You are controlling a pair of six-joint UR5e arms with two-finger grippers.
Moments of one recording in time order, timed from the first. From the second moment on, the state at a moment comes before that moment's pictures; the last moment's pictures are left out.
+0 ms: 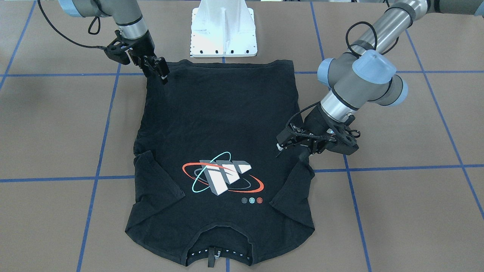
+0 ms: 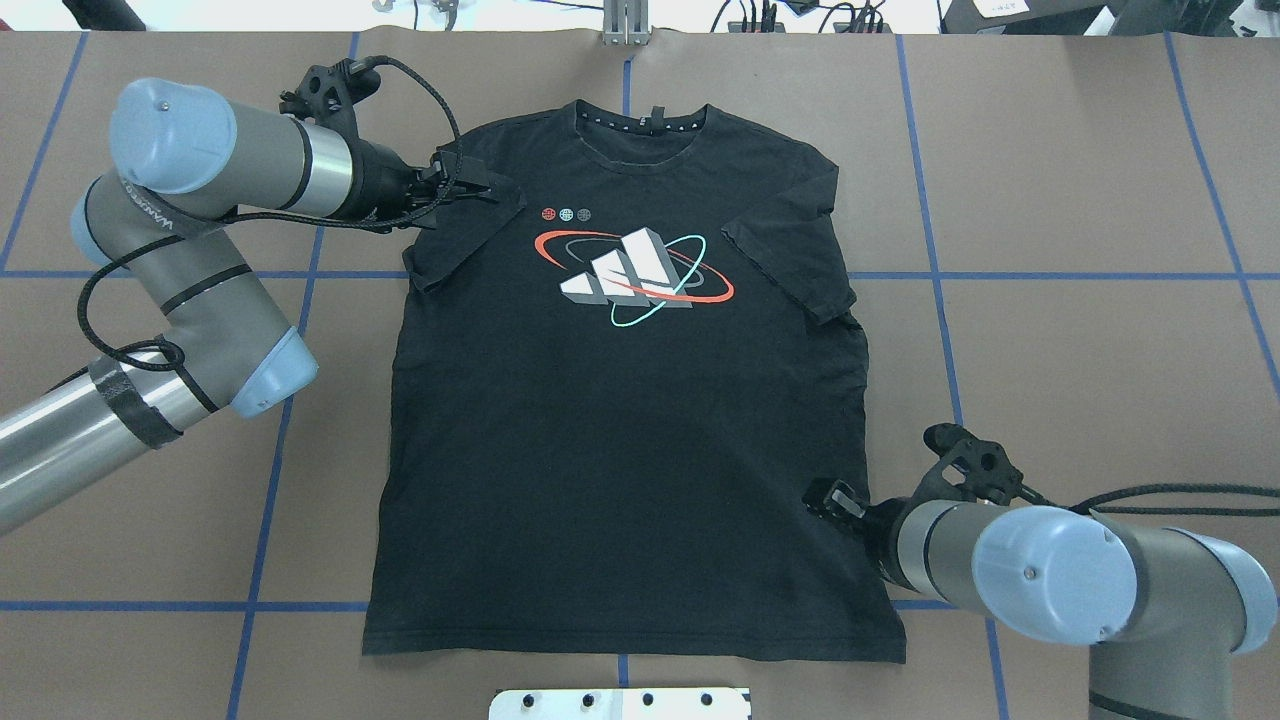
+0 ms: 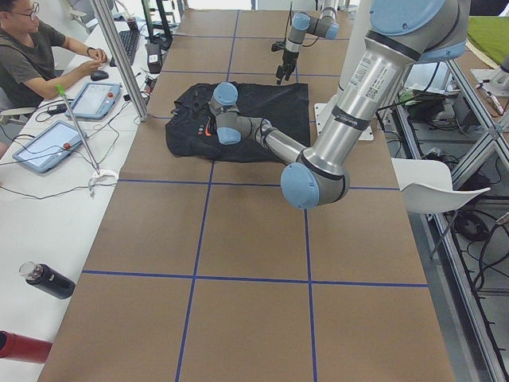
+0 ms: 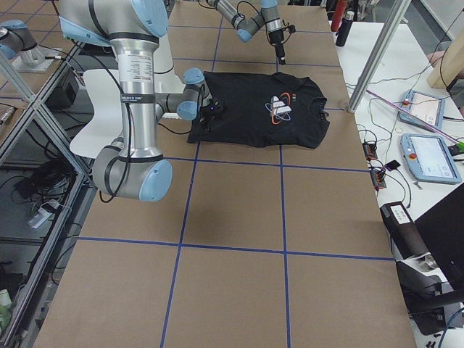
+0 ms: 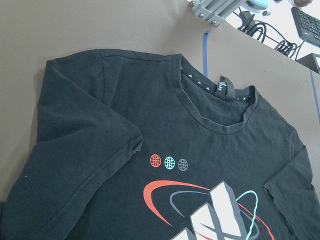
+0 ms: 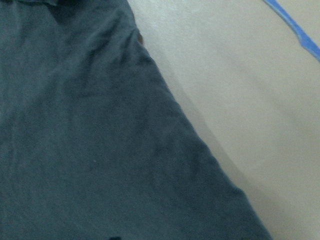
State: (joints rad) left arm -0.80 -2.12 -1.44 -2.48 -2.00 -1.40; right arm 0.20 -1.54 2.14 -1.27 1.52 2.06
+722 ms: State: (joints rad) left arm -0.80 -2.12 -1.43 -2.48 -1.99 -1.40; right arm 0.00 -1.64 2.15 -1.27 1.39 2.19
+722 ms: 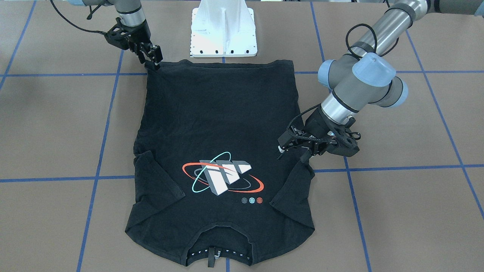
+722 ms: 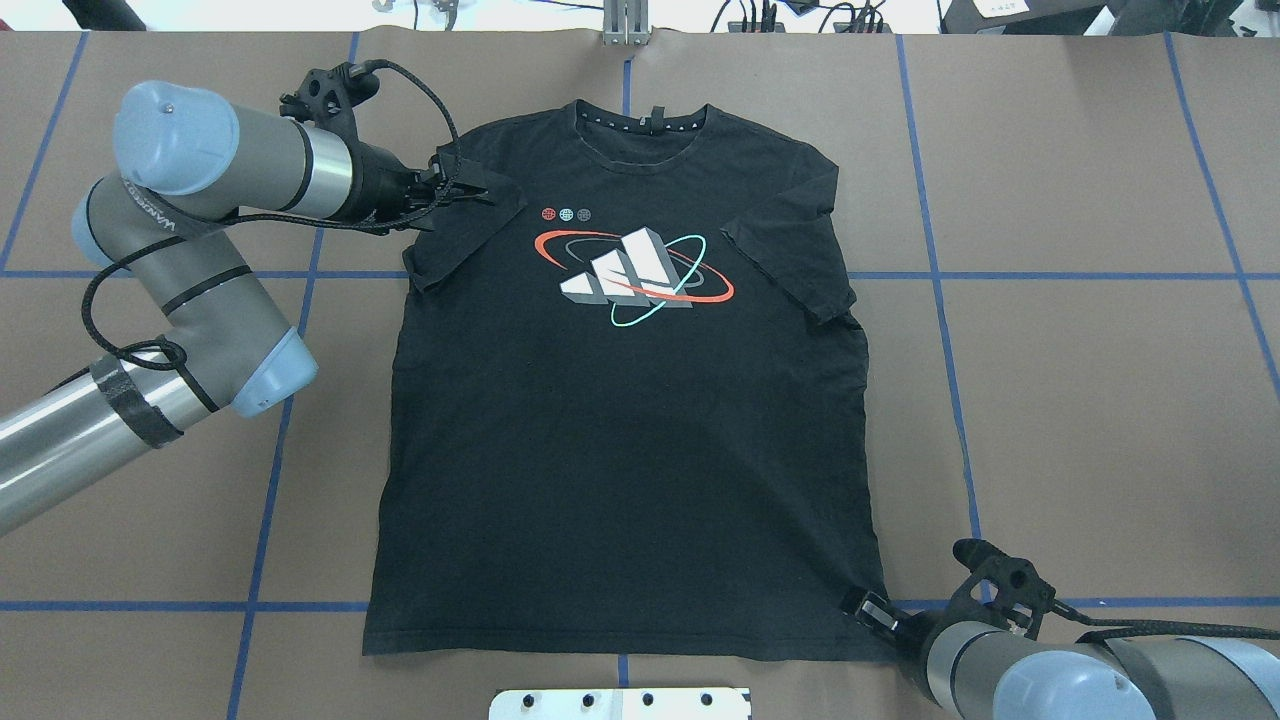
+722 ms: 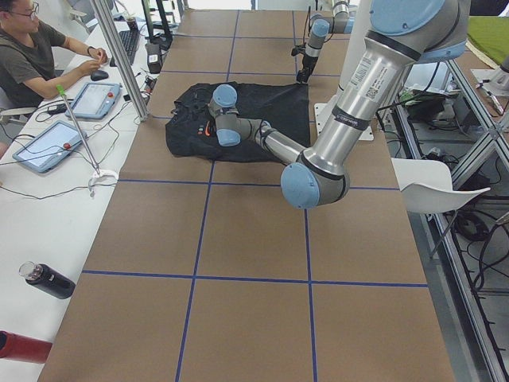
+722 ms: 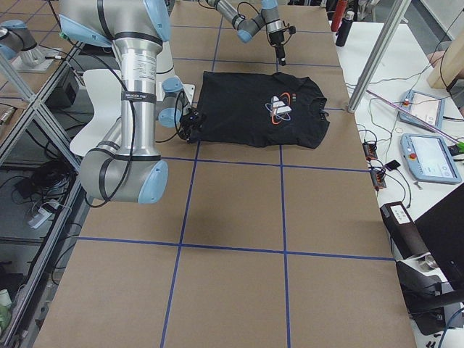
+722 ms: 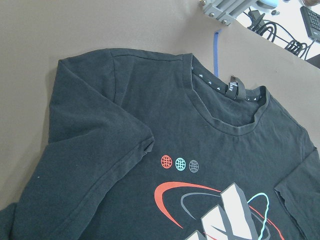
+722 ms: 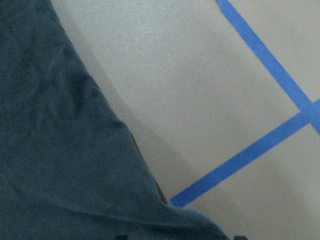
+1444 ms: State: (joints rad) left arm -0.80 -2.12 -1.41 -2.48 -1.99 -1.40; right arm -0.02 -1.66 2.15 -1.27 1.39 2.23
